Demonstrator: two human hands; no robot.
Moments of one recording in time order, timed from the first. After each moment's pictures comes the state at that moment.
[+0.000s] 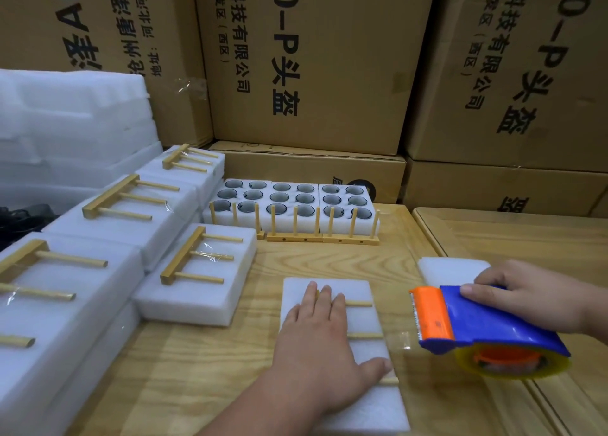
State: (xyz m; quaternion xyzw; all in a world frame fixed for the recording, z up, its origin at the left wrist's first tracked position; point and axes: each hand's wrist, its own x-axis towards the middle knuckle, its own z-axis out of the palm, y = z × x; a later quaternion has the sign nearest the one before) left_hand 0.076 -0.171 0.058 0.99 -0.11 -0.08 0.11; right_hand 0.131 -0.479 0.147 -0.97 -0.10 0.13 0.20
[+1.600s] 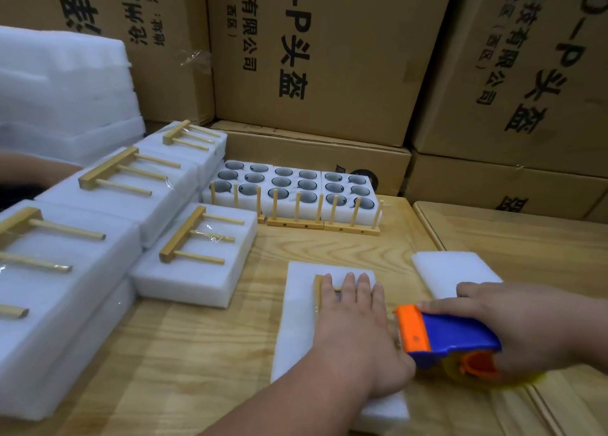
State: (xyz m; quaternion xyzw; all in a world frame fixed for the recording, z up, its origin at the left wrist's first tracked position) left_hand 0.084 -0.218 0.068 0.98 -0.17 -0.08 0.00; right_hand 0.113 -0.446 0.140 -0.94 -0.25 0.20 -0.14
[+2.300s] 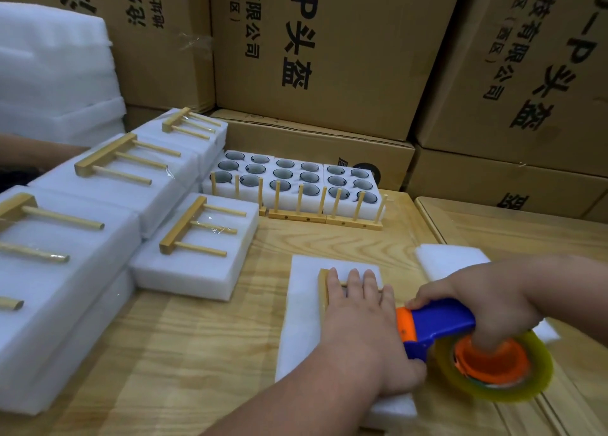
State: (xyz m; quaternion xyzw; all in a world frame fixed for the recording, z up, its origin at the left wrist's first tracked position) left_hand 0.087 -0.218 0.065 0.98 -0.19 -0.07 -0.02; right_hand 0.138 -0.386 0.168 -0.89 -0.17 0.40 -0.15
